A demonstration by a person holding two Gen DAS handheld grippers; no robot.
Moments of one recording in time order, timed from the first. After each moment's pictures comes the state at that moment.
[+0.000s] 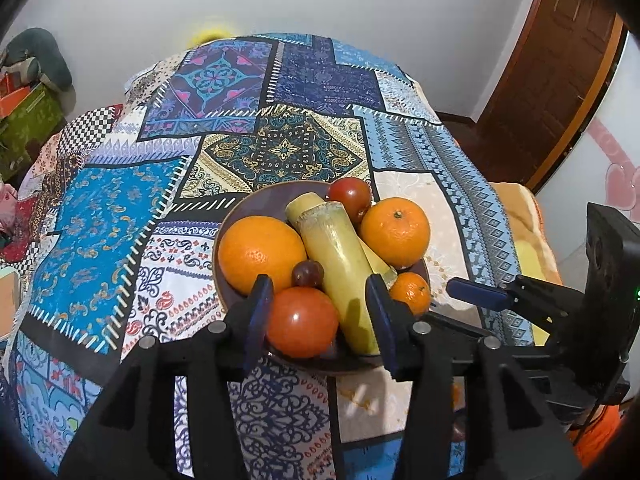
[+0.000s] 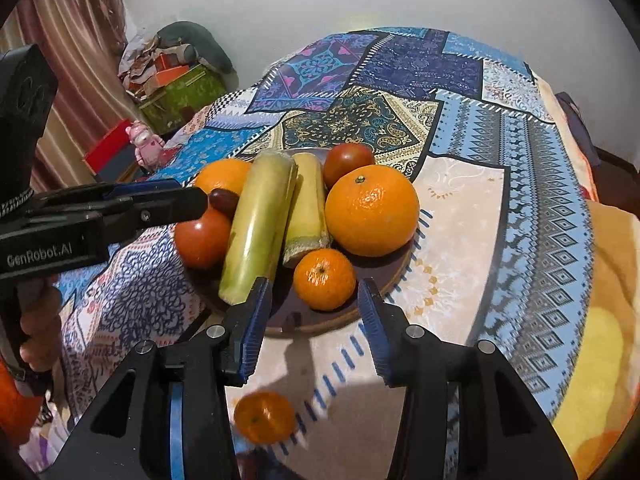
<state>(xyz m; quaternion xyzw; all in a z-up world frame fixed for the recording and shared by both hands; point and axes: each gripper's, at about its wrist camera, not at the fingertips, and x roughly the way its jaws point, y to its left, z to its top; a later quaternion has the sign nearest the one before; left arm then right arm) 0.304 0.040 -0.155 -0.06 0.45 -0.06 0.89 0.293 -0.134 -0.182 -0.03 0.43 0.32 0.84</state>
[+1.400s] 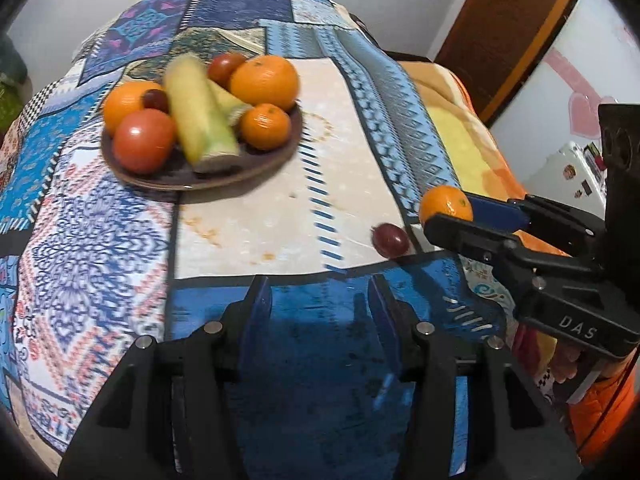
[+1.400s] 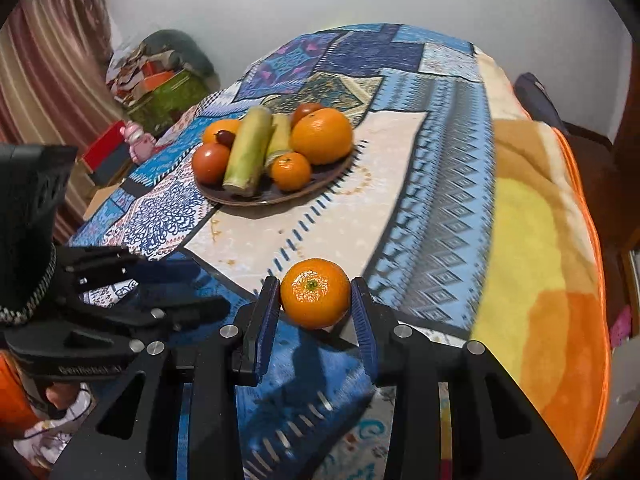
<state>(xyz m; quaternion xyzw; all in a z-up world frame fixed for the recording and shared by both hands) 0.209 -0.065 -0.201 -0.03 0.52 -0.14 0.84 0.217 -0.209 -0.181 0.00 0.44 0.28 0.85</state>
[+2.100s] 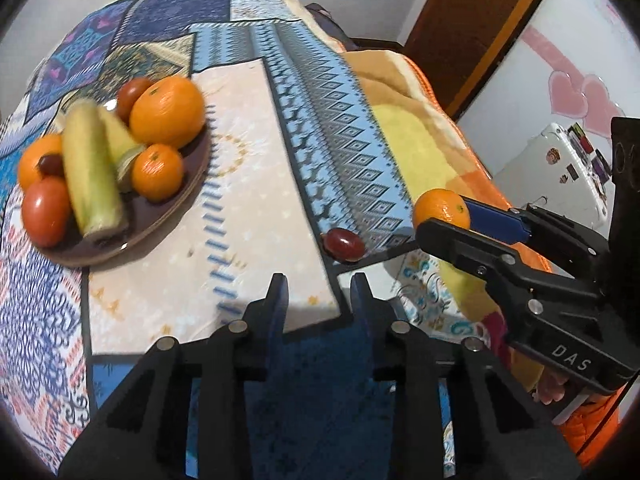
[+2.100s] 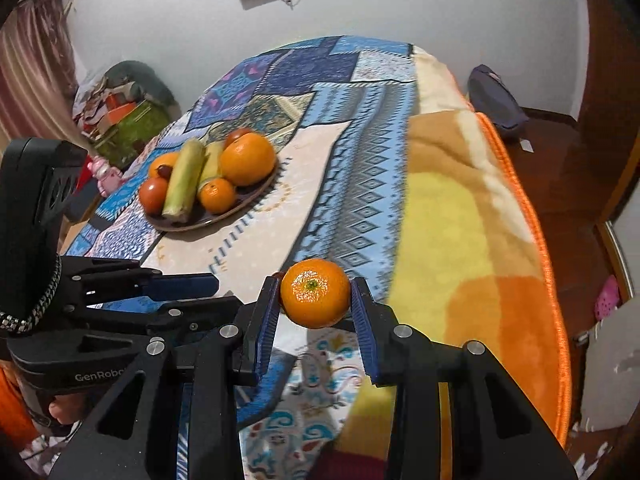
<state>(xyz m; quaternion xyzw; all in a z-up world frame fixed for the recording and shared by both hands) 0.252 -0.128 -0.203 -0.01 0.53 -0.19 0.83 0.226 -0.265 -0.176 0.03 0.43 0.21 0.88</state>
